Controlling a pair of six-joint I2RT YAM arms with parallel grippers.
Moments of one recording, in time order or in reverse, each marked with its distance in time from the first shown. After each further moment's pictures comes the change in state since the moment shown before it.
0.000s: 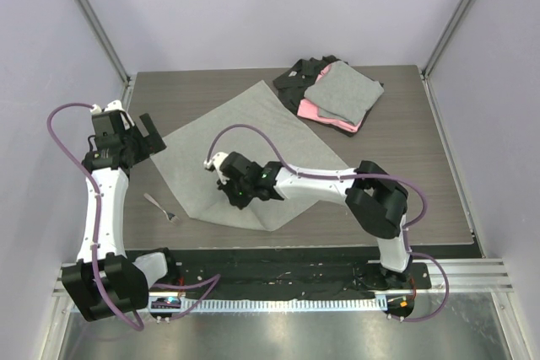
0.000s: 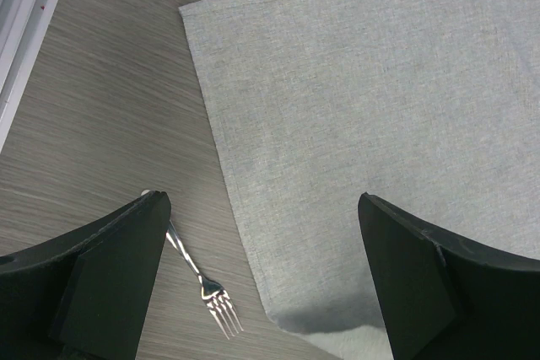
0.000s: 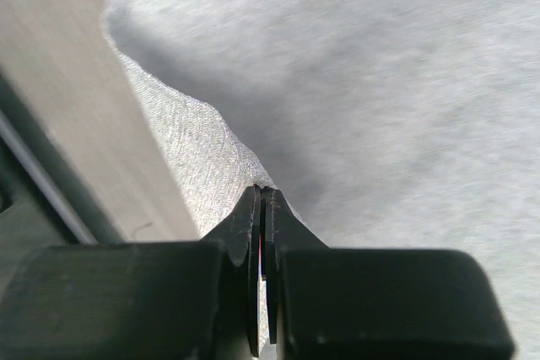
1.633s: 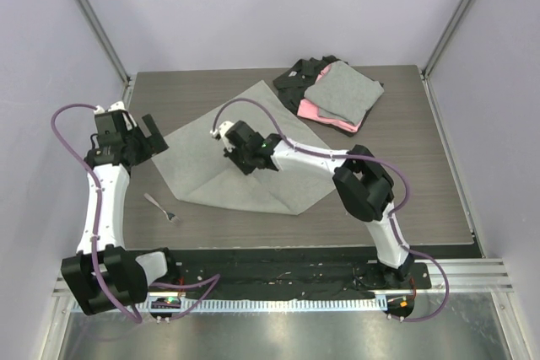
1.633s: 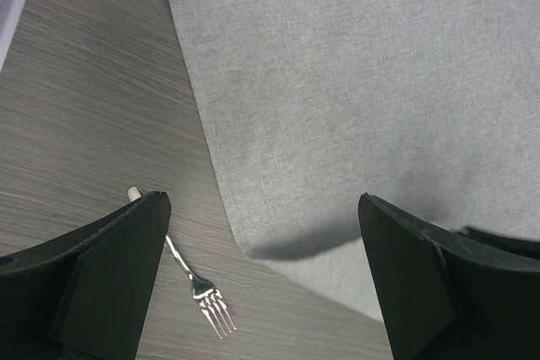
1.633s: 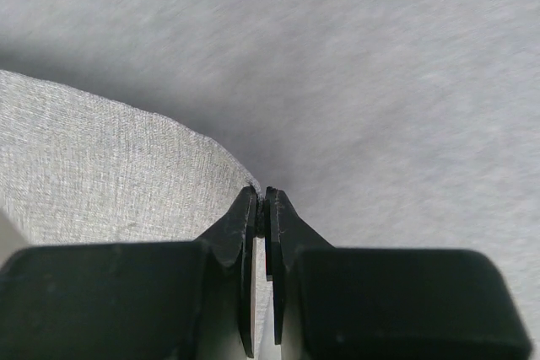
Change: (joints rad) left arm 0.000 0.033 -0.007 0.006 0.023 -0.014; right arm -0.183 0.154 0.220 -0.063 0.104 -0.174
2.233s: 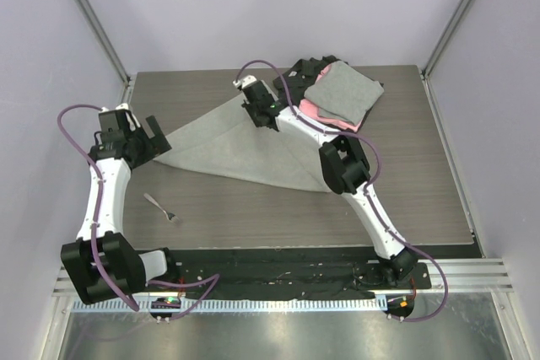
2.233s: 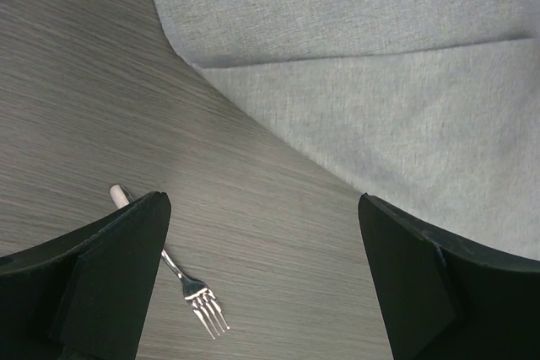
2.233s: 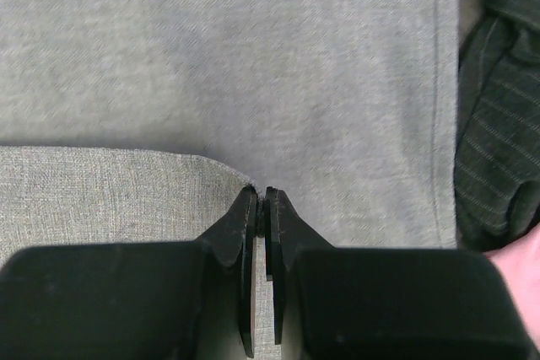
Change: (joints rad) left arm 0.000 0.067 -0.006 0.005 0.037 -0.011; right arm -0.248 0.396 0.563 -0.055 0.176 -0.032
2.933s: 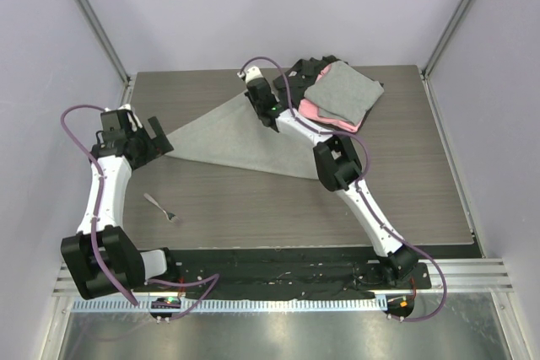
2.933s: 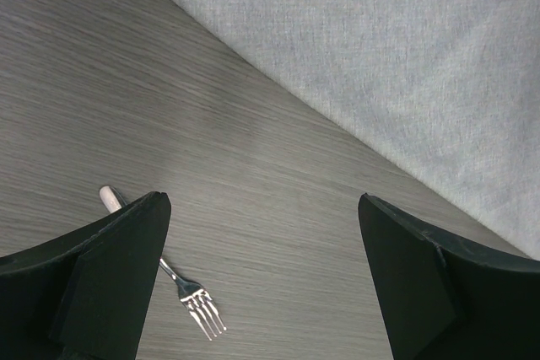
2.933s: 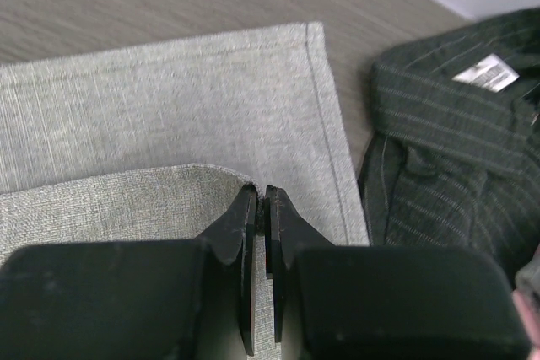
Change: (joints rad) left arm 0.000 0.032 -0.005 0.010 0.026 0.000; right arm -0.053 0.203 0.186 0.272 0.154 -0.068
